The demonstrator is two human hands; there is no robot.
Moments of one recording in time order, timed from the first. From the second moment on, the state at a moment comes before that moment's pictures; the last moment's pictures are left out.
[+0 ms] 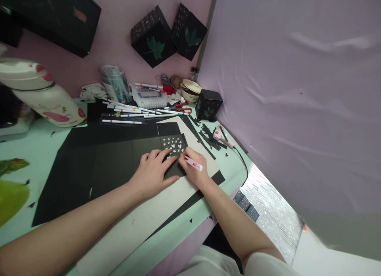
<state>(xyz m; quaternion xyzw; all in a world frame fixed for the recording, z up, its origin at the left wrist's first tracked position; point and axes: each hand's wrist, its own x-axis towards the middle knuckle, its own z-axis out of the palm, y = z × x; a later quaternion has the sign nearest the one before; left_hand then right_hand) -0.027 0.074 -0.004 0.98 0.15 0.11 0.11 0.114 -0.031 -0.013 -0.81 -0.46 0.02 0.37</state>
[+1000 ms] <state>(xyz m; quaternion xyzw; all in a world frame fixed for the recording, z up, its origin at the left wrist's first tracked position) -0.028 0.072 -0.003 0.98 0.15 0.11 0.12 0.090 -0.032 -0.015 -0.82 -0.38 0.02 0.43</state>
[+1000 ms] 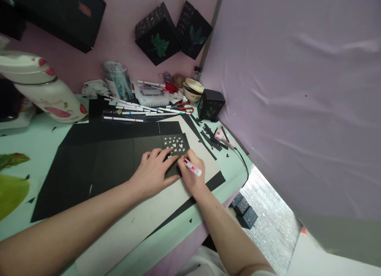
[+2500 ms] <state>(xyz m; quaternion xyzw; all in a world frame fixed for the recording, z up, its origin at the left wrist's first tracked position) -0.024 0.080 -0.006 0.98 0.14 0.07 0.14 0.201 -0.009 0.012 -0.57 -0.62 0.38 0.37</state>
